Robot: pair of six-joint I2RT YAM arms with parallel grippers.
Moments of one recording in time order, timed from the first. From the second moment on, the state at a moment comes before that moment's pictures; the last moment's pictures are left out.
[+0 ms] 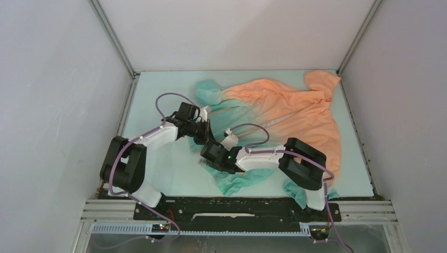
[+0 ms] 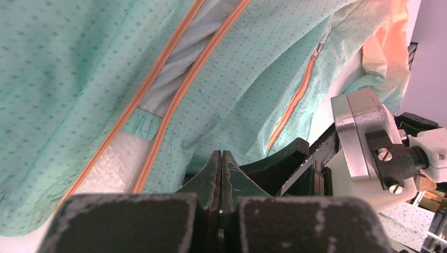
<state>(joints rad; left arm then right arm) -0.39 1.56 0.91 -0.35 0.60 -0.40 1.17 1.93 1.17 -0.21 0.38 1.48</state>
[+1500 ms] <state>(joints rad) -0.21 0.96 0.42 -0.18 0.64 -0.74 1.09 1.94 0.56 1.41 -0.01 0.52</state>
